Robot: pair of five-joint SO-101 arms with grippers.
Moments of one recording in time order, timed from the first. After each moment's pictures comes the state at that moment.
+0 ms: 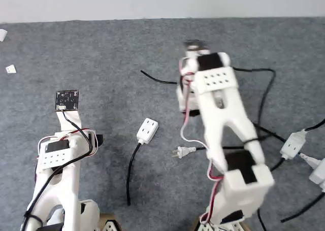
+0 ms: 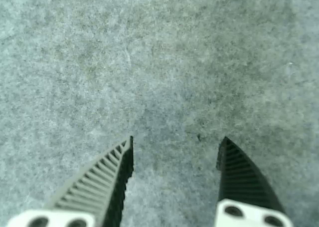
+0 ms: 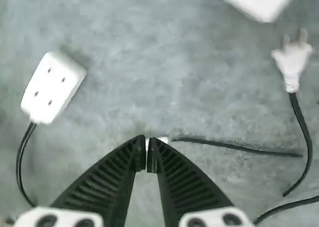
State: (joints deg) left arm -16.7 -29.2 67.2 40.1 -2.9; right arm -14.6 11.4 -11.2 94.4 -8.7
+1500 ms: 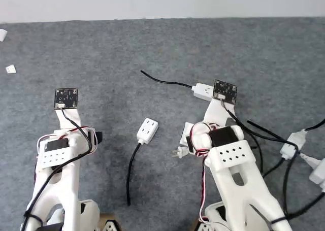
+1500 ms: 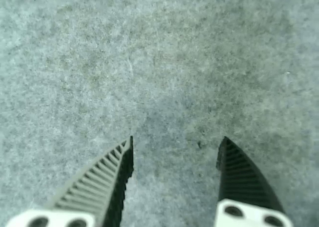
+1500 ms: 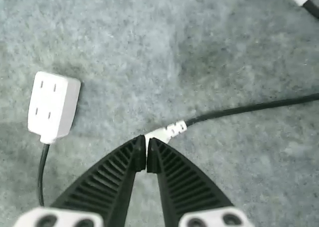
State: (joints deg) left arm -16.7 -29.1 66.1 39.8 -2.9; right arm -19.3 -35.3 49.1 64.0 -32.2
